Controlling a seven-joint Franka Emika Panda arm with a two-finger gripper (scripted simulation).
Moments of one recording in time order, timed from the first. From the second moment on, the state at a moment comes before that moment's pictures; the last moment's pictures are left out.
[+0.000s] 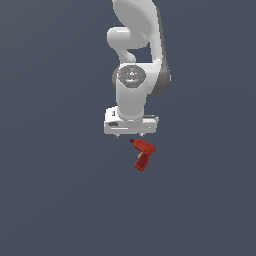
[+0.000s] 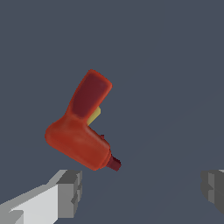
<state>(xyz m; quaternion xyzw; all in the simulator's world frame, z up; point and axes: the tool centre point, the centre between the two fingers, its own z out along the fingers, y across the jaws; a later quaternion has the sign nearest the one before) -0.018 0.008 0.153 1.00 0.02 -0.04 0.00</state>
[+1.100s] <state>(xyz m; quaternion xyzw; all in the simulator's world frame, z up) -0.023 0.008 0.127 0.99 0.10 -0.02 0.06</state>
